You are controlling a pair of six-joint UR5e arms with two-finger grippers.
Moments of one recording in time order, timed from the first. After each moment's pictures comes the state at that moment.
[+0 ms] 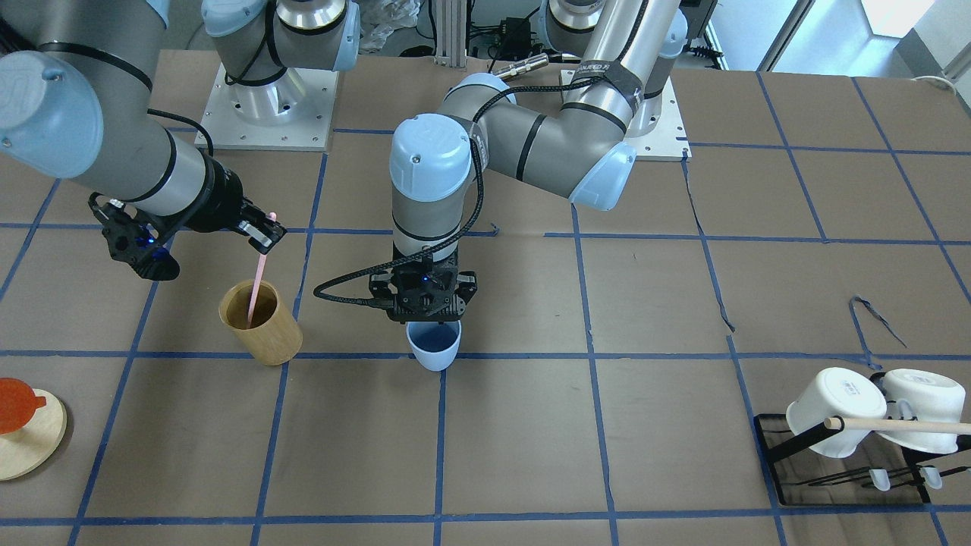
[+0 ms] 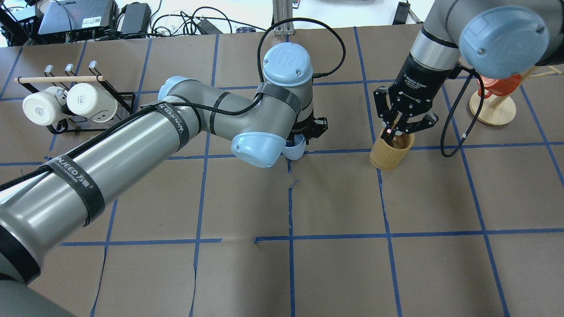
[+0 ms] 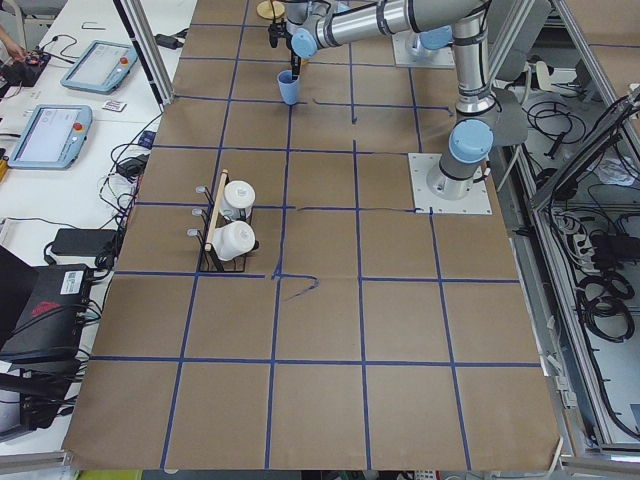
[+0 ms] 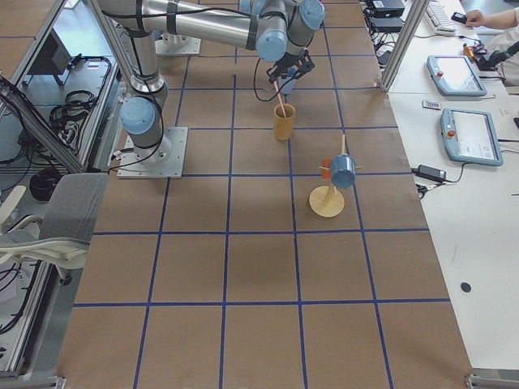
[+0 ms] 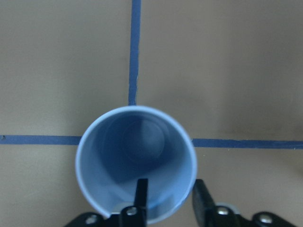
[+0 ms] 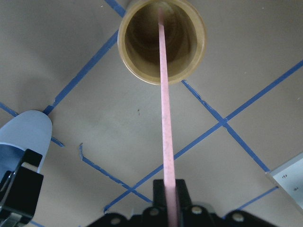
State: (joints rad) left arm -2.01 -2.01 -1.61 -0.96 1.55 -0.49; right arm 1.51 -1.40 1.53 -1.38 -1.37 0.67
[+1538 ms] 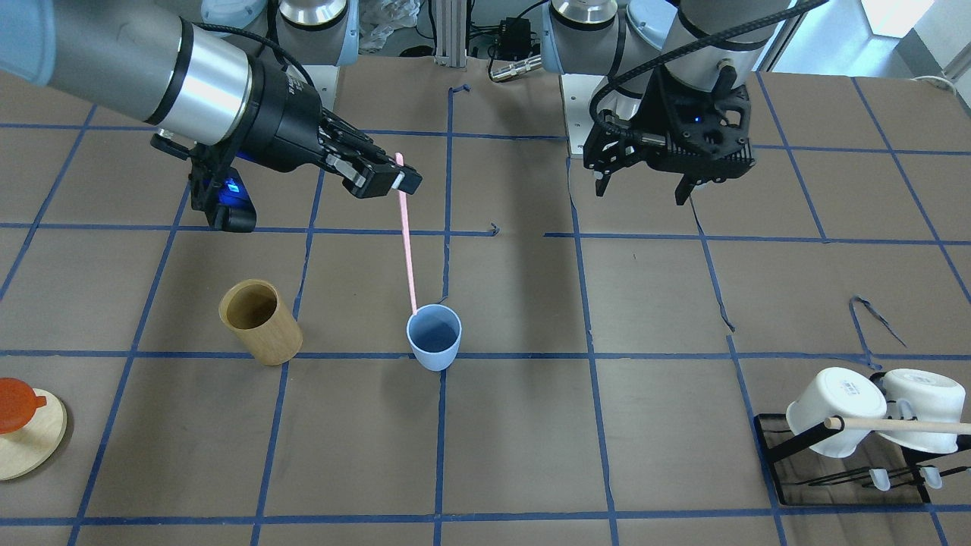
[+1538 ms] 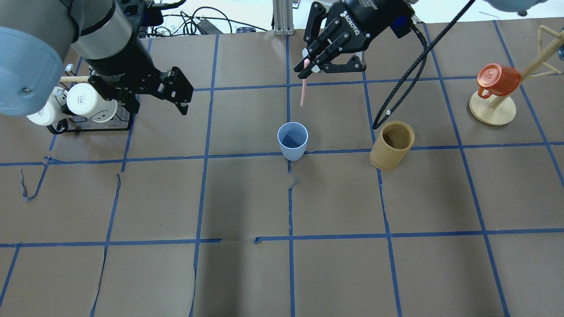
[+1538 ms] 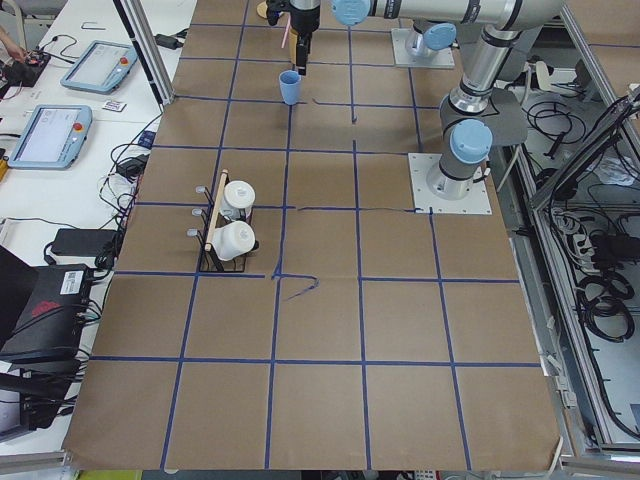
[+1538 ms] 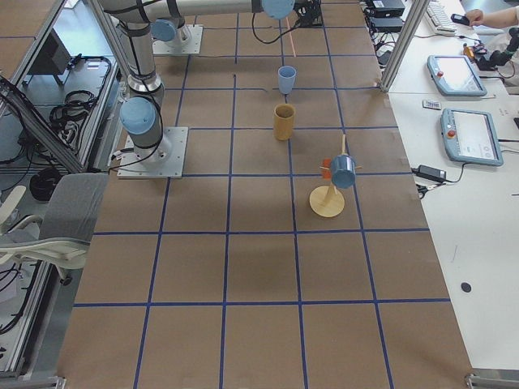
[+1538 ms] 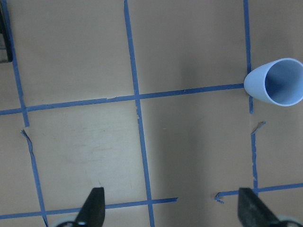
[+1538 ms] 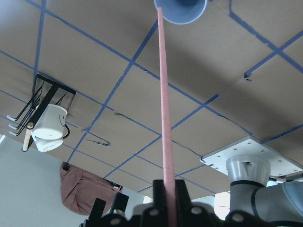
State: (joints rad) left arm -1.58 -1.54 -1.58 -1.56 1.55 0.08; right arm 1.61 -1.38 1.36 -1.32 -0.76 0.91
